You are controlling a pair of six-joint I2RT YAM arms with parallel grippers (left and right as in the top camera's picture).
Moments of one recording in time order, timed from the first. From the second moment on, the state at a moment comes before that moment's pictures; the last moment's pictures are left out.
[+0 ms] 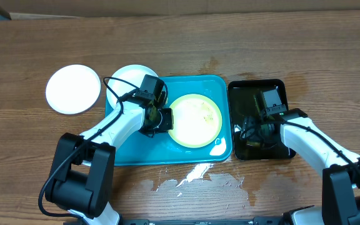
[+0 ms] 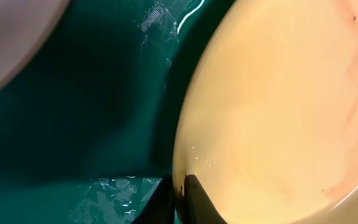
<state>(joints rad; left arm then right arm) -0.33 1.80 1.05 -0.61 0.23 -0.39 0.24 1.59 0.82 -0.58 0.01 0.44</state>
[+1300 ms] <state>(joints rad) -0.33 1.80 1.05 -0.61 0.23 -0.40 0.42 1.59 1.21 -0.77 -0.36 0.26</state>
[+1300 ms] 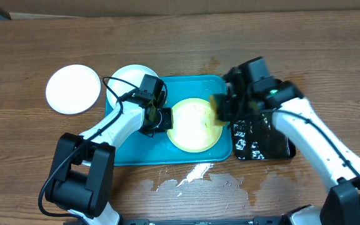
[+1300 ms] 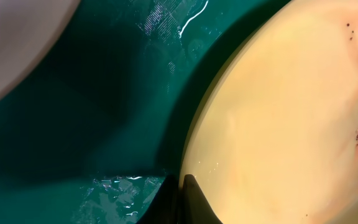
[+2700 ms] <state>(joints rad) -0.33 1.80 1.05 -0.61 0.23 -0.40 0.66 1.80 1.18 -0.70 -0.13 0.18</state>
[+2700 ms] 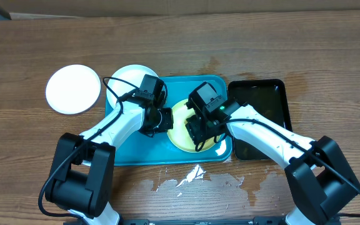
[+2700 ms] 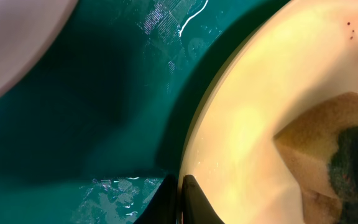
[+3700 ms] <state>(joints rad) -0.33 1.80 1.05 -0.61 0.23 -0.40 0.66 1.80 1.11 -0.72 -0.11 0.17</state>
